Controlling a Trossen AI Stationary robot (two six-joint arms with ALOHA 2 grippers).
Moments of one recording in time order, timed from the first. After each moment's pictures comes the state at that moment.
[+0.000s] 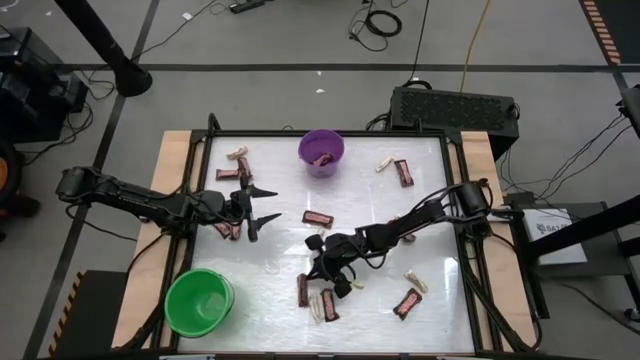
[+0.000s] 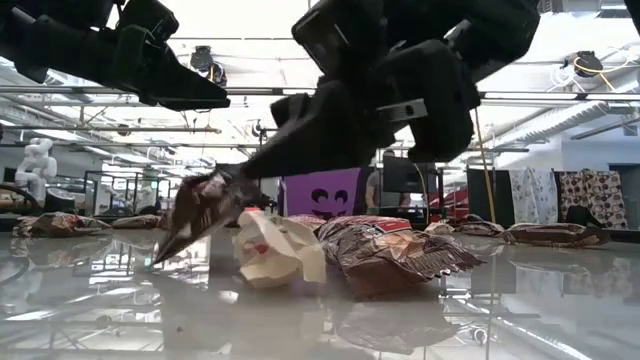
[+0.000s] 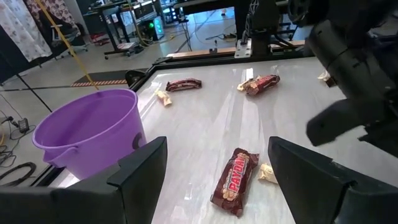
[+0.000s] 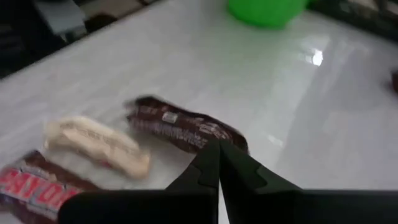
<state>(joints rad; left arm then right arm) -0.09 0.90 0.27 0.44 -0.31 0.11 0.22 2.02 1.09 0.40 -0.22 -0.25</state>
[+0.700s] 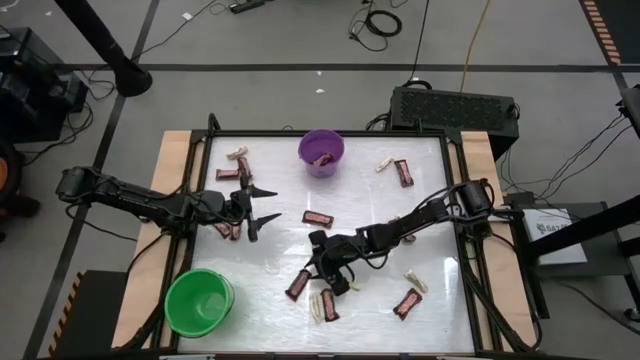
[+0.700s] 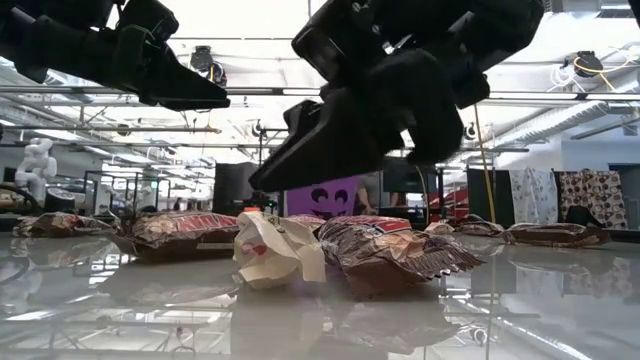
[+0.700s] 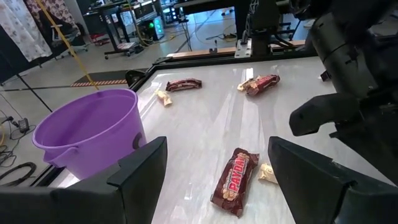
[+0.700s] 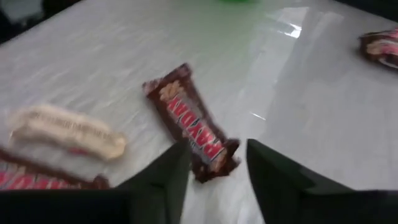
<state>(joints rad) -0.09 0.90 0.27 0.44 -0.31 0.11 0.23 2.00 1.09 0.34 -0.10 -0.18</state>
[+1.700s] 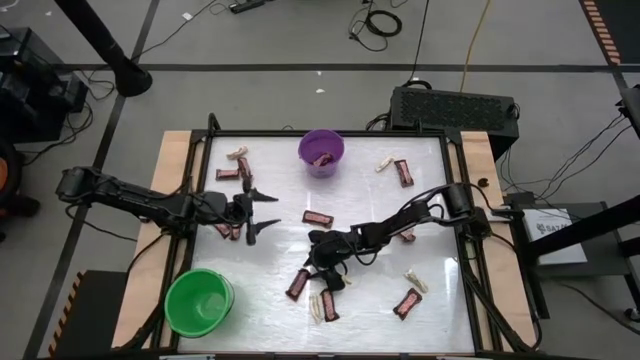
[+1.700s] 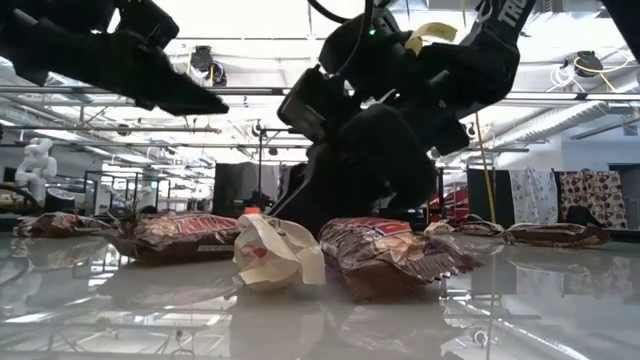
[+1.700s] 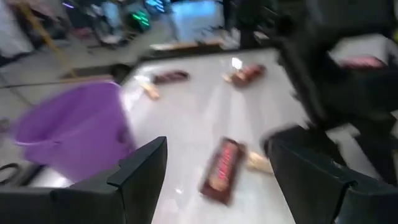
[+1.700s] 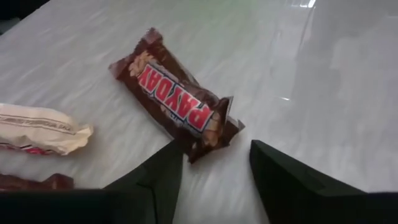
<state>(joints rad) -0.09 0.91 0.27 0.38 -0.22 0.11 0.18 2.14 1.09 0.44 -0.22 -0.01</state>
